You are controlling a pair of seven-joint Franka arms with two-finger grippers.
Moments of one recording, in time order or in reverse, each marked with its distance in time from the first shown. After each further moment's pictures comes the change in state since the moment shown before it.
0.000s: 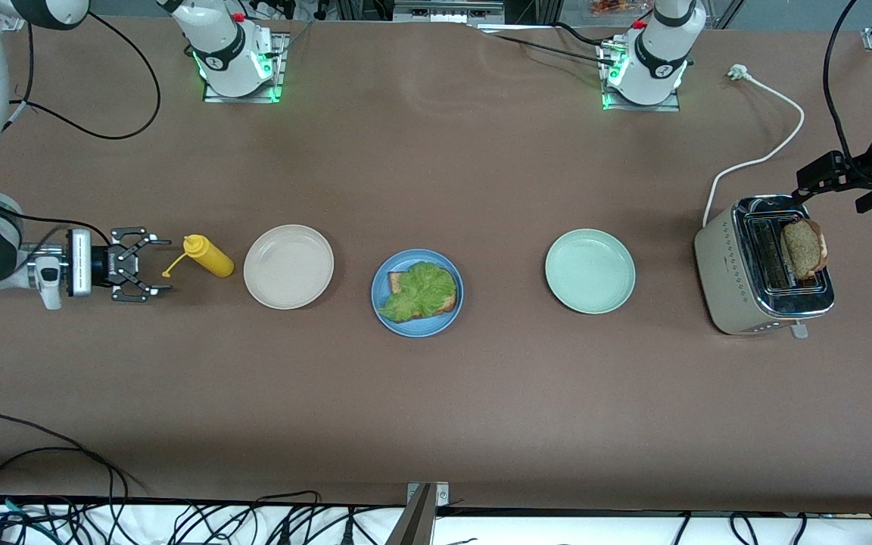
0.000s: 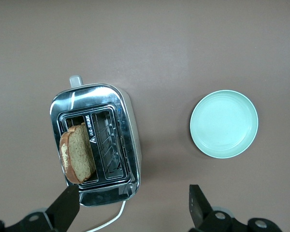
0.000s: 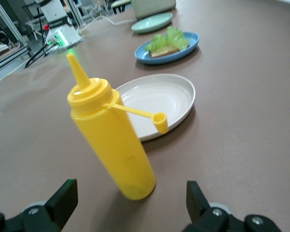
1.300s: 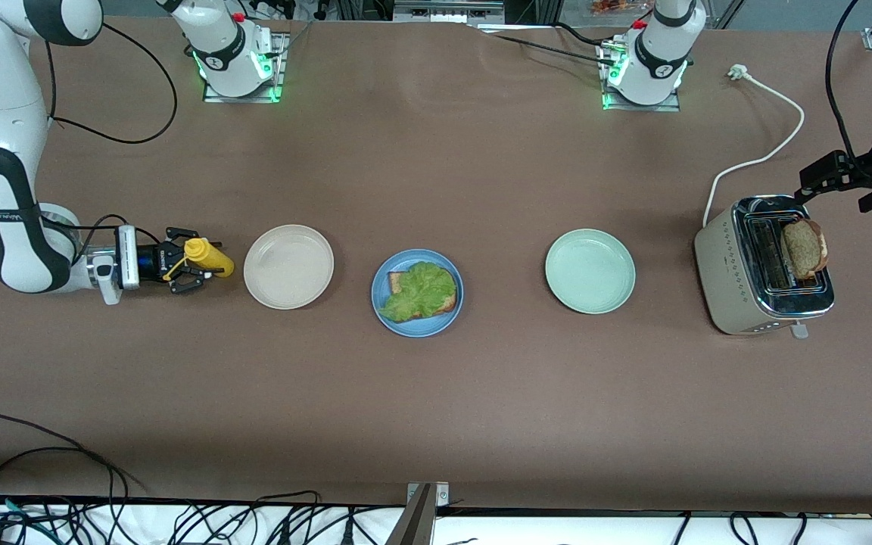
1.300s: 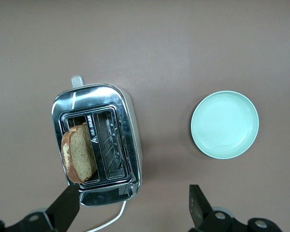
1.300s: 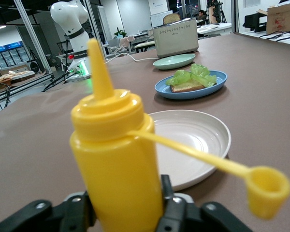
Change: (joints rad) left arm -0.002 -0.002 0.006 0.000 0.000 0.001 0.000; right arm 0.016 0.063 0.067 -0.074 0.120 -0.056 -0.170
